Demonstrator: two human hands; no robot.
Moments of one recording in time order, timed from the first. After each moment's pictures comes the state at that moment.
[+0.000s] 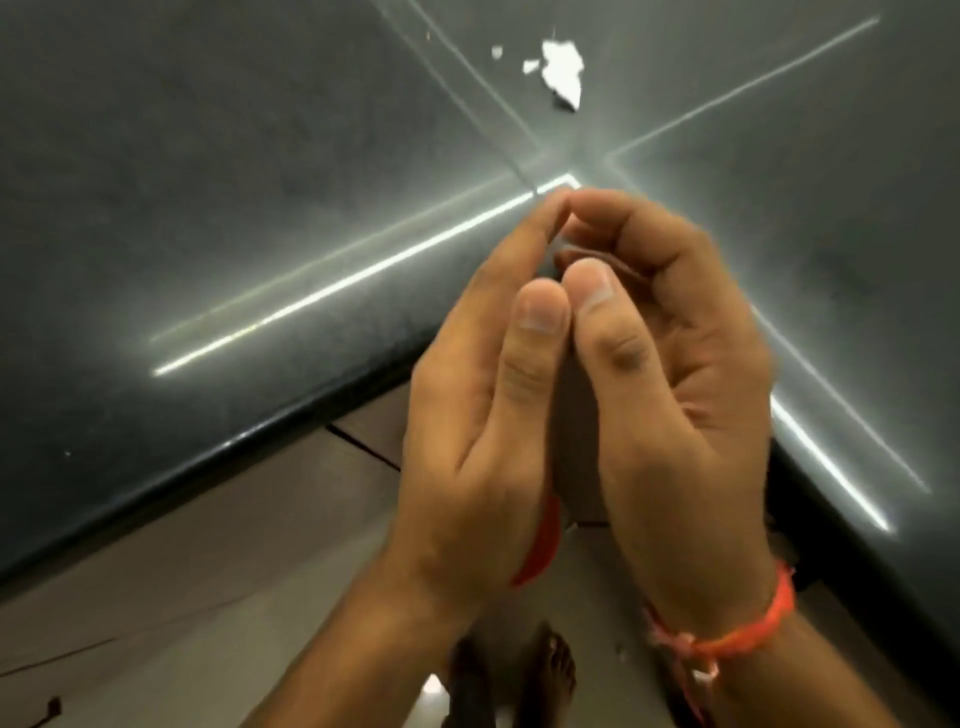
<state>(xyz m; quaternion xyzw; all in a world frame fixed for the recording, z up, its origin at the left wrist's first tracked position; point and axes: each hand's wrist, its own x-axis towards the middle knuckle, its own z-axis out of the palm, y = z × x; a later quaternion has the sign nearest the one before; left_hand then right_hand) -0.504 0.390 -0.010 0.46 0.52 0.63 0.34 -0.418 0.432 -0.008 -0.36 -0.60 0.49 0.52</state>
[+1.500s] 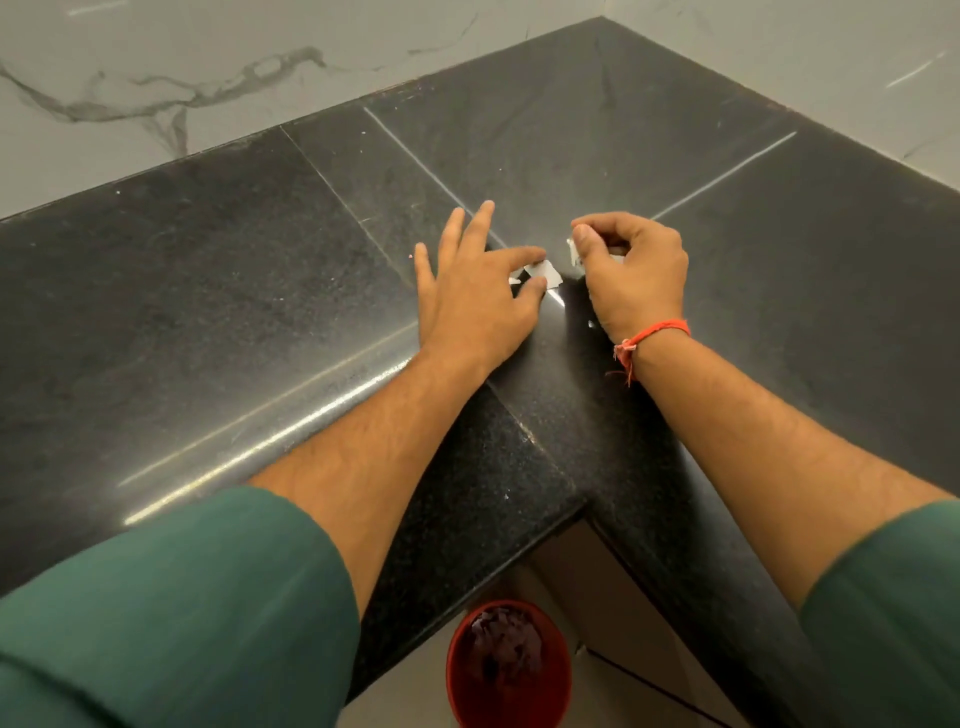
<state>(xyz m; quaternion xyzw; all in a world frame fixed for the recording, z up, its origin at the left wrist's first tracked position) -0.615 0.676 -0.036 0.60 0.75 0.26 0.09 -0.480 0.735 -0.029 -0.54 -0.66 0.27 0.45</state>
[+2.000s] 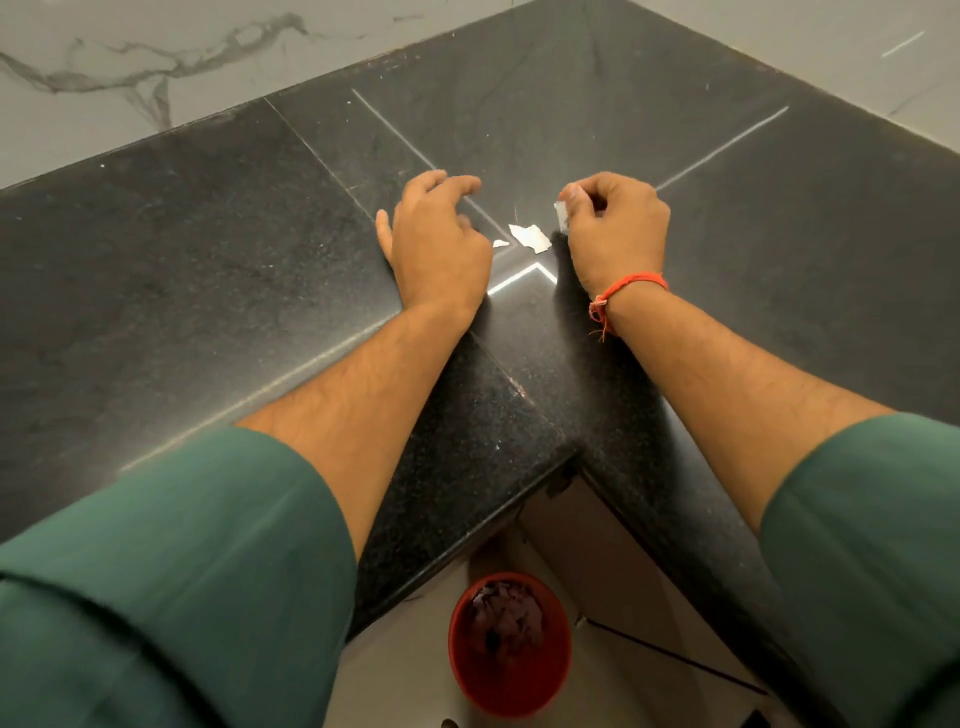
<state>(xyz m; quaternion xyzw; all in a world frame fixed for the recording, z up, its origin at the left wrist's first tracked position) -0.622 0.675 -0.032 0.48 0.77 0.41 0.10 -0.481 0.735 -0.030 -0.57 -0.67 0.22 0.42</state>
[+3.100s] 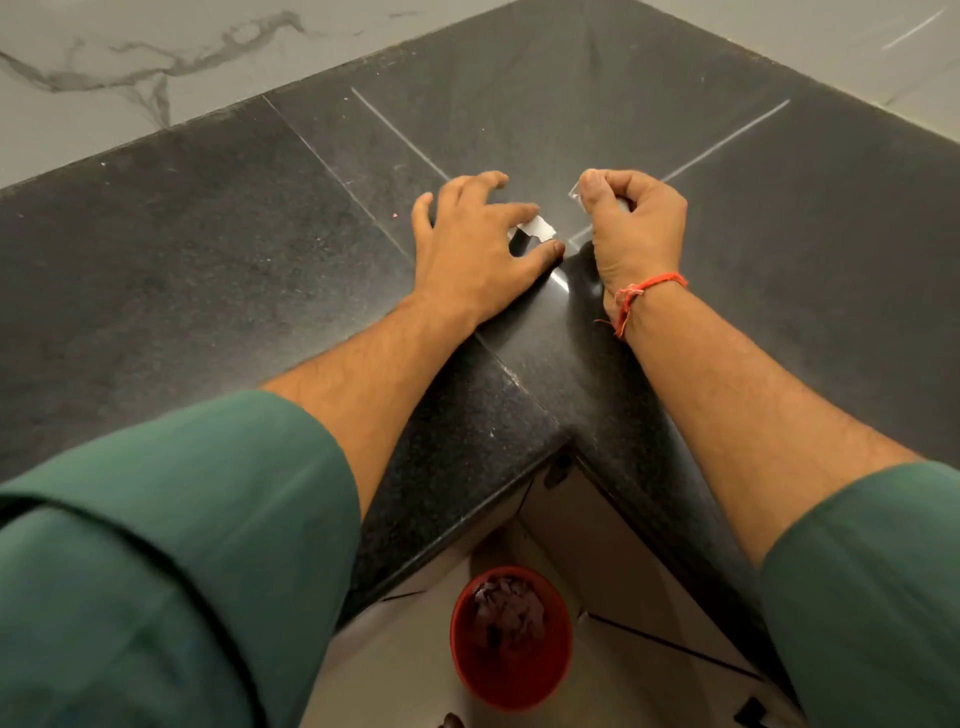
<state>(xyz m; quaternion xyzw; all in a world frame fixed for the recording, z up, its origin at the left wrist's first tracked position) -0.612 0.678 -0.040 0.66 0.72 0.23 0.01 -0.471 0.726 -0.034 -0.54 -0.53 0.37 0.54</state>
